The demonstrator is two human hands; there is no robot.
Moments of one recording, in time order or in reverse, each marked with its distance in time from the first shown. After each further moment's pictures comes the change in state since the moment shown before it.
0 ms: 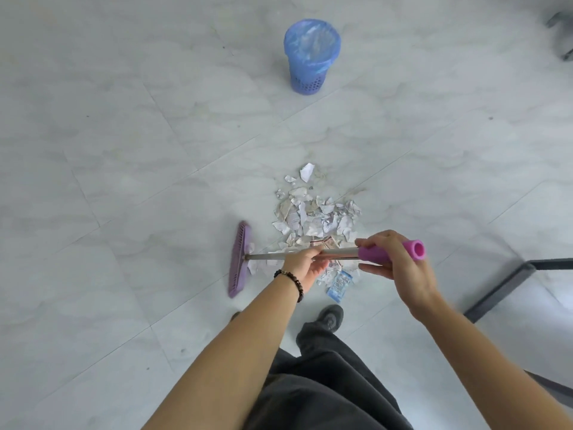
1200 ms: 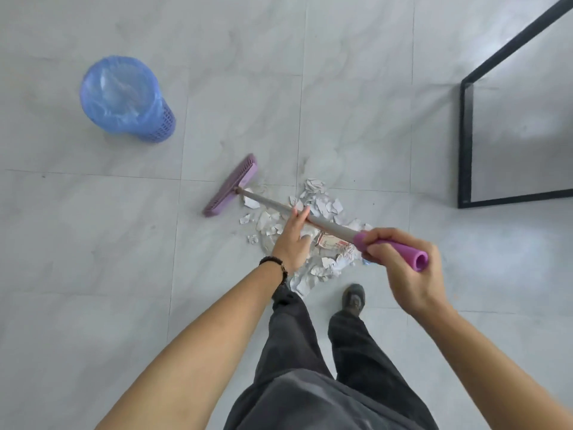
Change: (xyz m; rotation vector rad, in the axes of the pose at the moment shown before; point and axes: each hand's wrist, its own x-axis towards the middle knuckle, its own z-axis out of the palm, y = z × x) left_hand 0.160 0.241 0.172 1.907 -0.634 0.251; right_hand 0.179 -0.083 0.059 0.326 0.796 0.128
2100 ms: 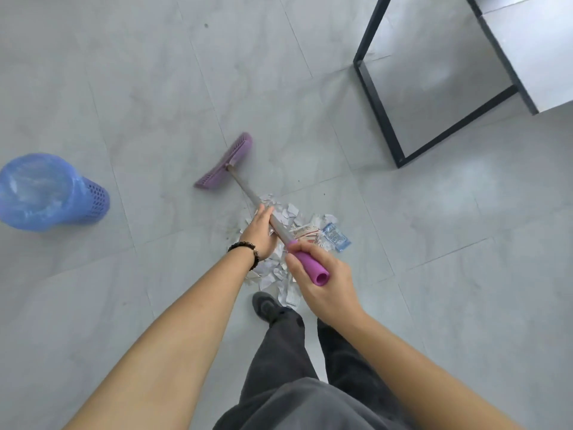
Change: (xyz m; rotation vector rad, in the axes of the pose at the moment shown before) left_hand 0.055 0.052 0.049 0.623 -0.127 0.136; right_hand -0.042 0.054 -0.001 0.045 0.153 -0.034
